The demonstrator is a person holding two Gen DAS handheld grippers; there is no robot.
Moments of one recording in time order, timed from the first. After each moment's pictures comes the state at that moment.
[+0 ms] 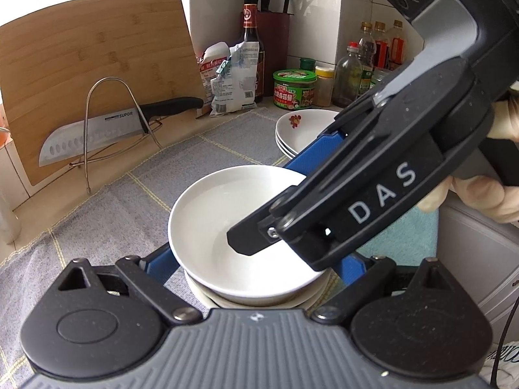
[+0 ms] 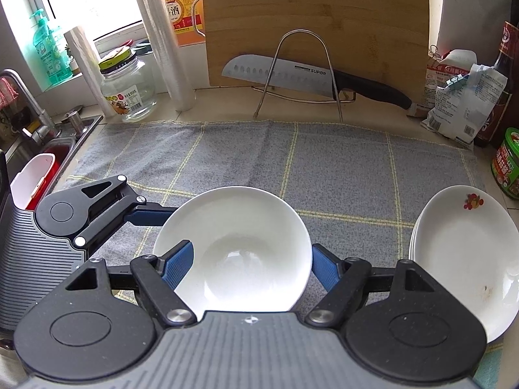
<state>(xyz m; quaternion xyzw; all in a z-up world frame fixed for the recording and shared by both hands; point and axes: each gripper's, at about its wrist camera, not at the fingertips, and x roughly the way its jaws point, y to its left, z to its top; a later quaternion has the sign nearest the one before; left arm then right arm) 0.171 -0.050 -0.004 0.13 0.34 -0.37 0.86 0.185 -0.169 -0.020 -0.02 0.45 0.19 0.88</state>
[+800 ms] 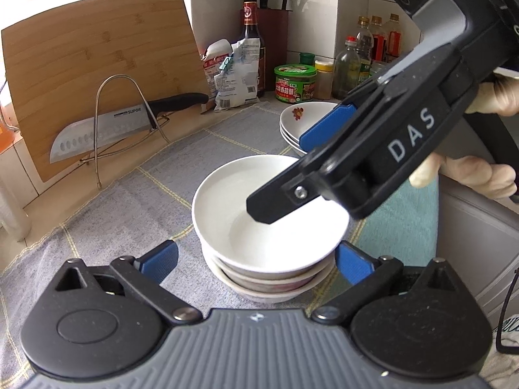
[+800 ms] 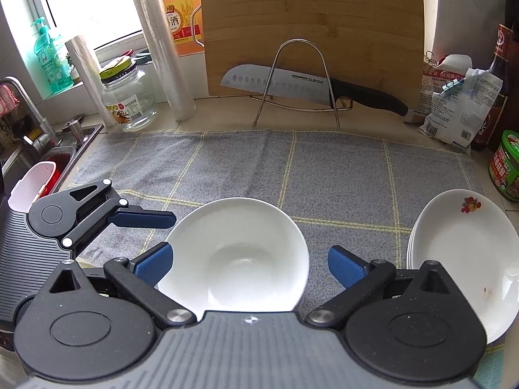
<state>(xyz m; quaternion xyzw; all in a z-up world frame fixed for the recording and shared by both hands) 0.161 -0.034 0.000 0.14 0.34 -0.37 0.85 0.180 -0.174 -0.018 -0.01 0.42 0.18 0.89</state>
